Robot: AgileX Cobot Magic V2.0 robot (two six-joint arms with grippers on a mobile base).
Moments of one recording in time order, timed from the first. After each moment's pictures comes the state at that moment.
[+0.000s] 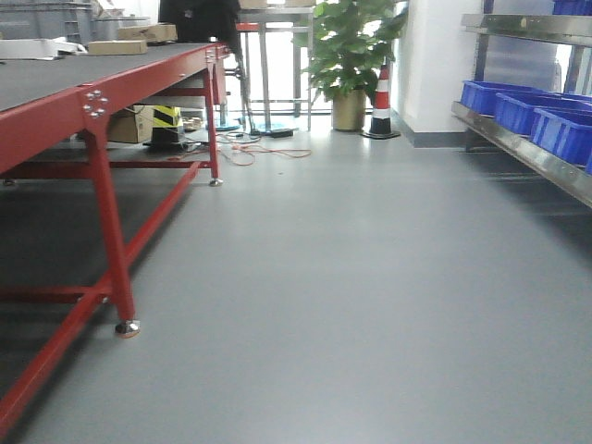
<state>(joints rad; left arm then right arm) -0.12 0.77 -1.04 0.07 0.74 -0.02 0.04 0.55 -0.89 0.16 0.64 -0.17</state>
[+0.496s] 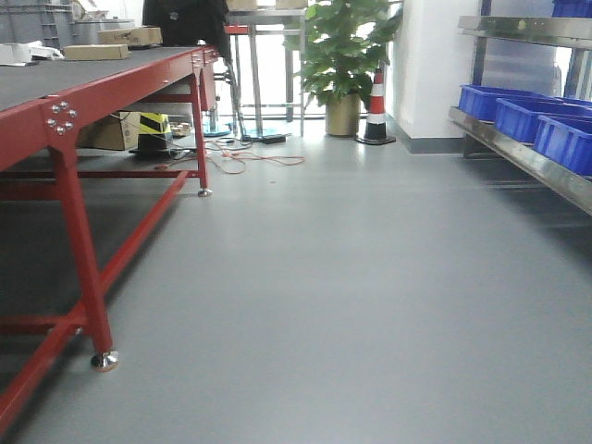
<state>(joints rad) -0.12 0.77 -1.04 0.07 0.73 -0.02 0.04 0.55 -0.89 0.17 0.64 -0.17</state>
